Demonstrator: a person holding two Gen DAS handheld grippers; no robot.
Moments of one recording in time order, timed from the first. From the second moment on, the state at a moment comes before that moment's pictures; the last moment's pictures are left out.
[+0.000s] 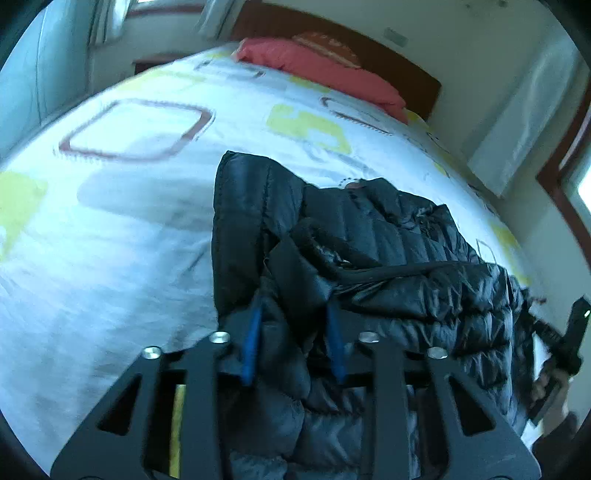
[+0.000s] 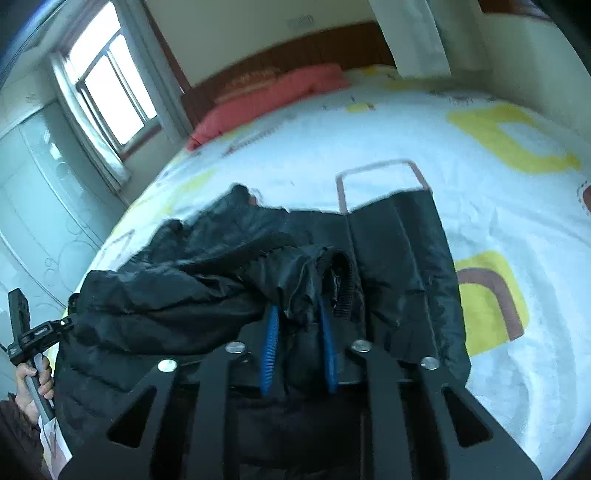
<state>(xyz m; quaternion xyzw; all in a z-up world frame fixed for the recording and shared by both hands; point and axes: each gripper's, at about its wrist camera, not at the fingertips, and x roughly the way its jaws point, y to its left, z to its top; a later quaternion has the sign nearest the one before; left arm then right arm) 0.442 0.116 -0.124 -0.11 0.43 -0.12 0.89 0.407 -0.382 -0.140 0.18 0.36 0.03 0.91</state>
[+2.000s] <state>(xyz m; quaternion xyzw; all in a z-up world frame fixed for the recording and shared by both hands) 0.606 0.018 -0.155 0.10 0.45 0.01 0.89 0.562 -0.377 -0.174 0.10 0.44 -0.09 0.89</state>
